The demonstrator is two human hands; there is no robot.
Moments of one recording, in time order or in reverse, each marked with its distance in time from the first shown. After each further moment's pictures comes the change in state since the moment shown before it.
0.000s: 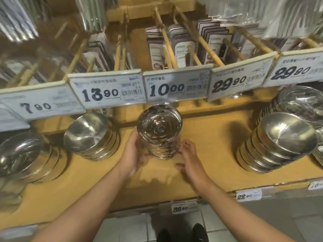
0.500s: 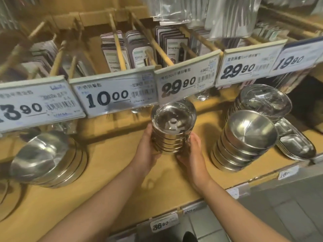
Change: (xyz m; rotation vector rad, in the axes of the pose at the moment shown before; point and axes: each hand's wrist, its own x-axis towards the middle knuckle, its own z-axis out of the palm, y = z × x) left_hand 0.045 -0.023 0.107 -0.004 -0.169 -0.070; right_hand 0.032 -0.006 -0.071 0.227 0.262 -0.173
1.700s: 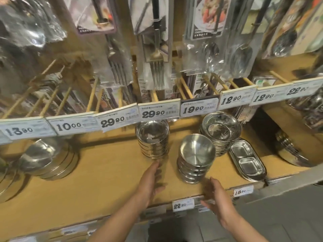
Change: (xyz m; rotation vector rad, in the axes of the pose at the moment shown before) left_hand -0.059 -0.049 0.120 0.042 0.222 -0.222; right_hand -0.054 -0.068 -0.202 -0.159 0.068 0.461
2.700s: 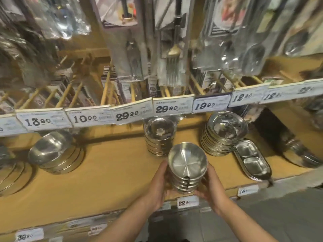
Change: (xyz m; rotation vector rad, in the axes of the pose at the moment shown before) left_hand -0.014 -0.012 0.004 -0.043 -0.178 0.049; right_hand -0.009 -0.017 0.040 -0.015 -0.235 -0.145
